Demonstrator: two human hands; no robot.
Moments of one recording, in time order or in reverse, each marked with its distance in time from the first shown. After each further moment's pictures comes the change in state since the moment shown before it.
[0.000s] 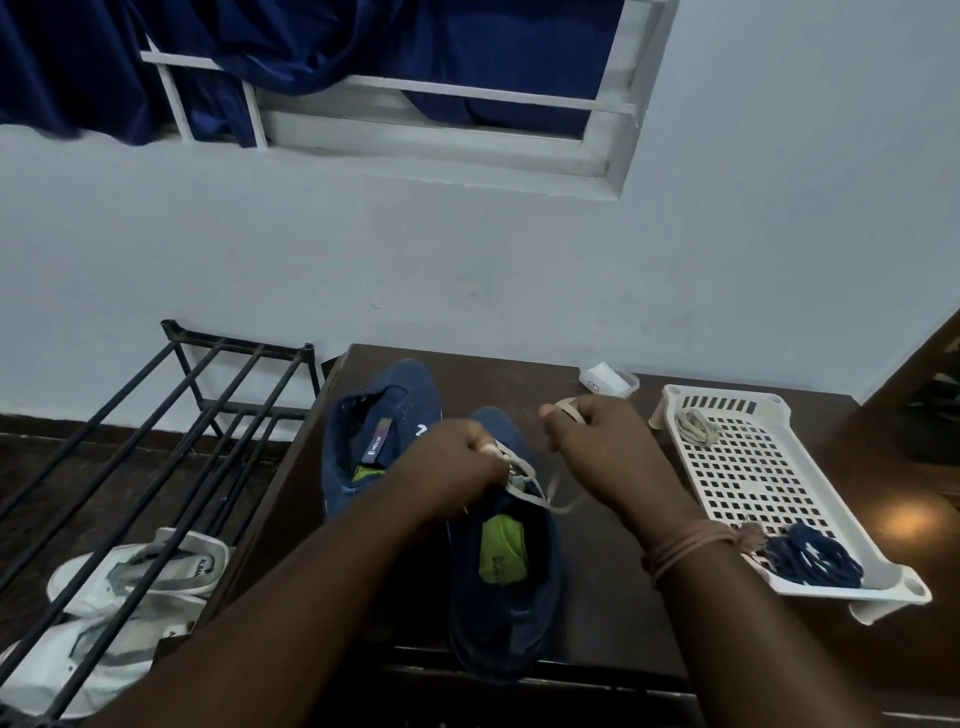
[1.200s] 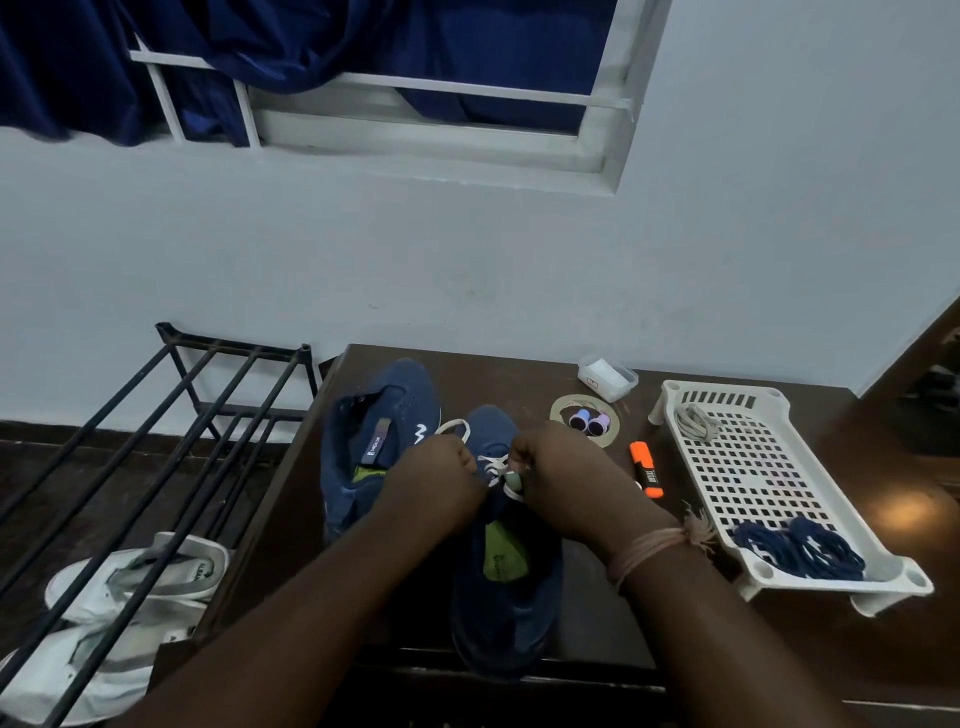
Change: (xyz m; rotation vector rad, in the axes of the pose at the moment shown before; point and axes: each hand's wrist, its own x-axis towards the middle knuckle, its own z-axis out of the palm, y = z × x) left_hand 0.000 -0.013 0.006 0.282 0.066 -0.096; right_hand -0.004 0.005 0.030 -0.538 -0.331 -0.315
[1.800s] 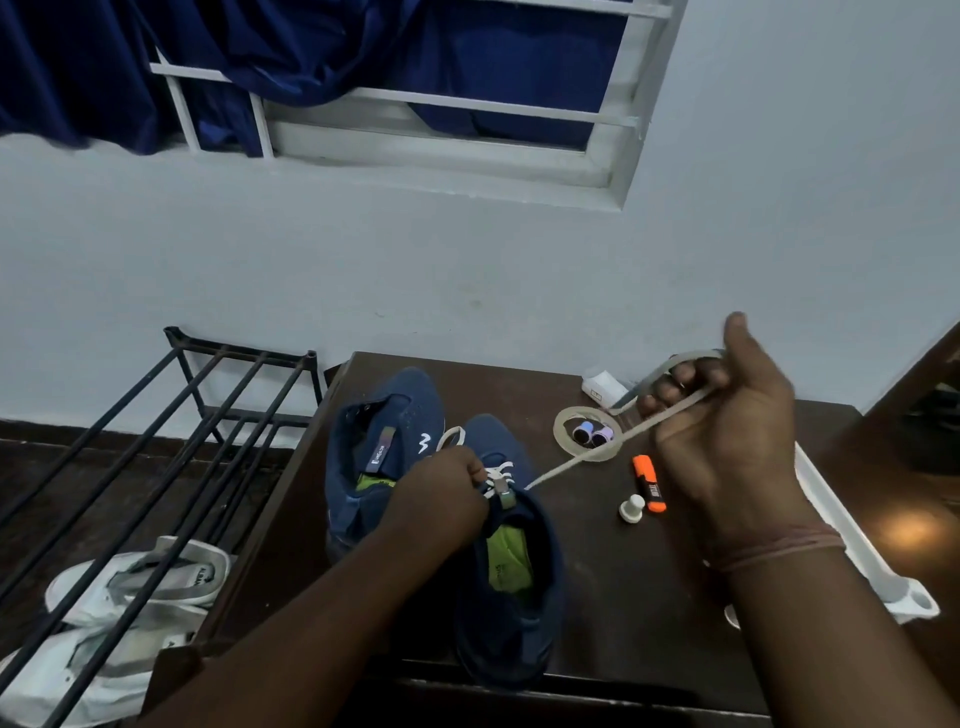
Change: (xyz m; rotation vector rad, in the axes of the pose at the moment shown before) left_hand 0.004 -0.010 0.010 0.046 0.047 0.063; right_hand -0.020 0.034 -0.082 1.982 0.614 0.230
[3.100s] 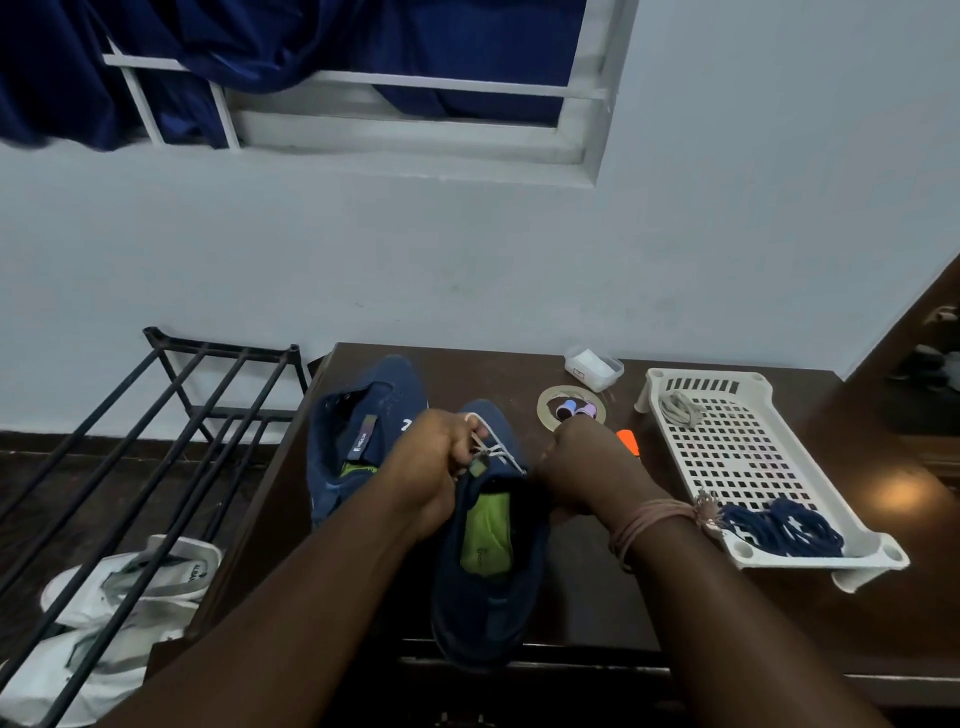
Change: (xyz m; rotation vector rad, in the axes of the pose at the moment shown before) left_hand -0.003 0.032 -0.001 -1.023 -0.193 -0.144; right_hand -0.018 0.063 -0.007 -1.628 -0.091 0.184
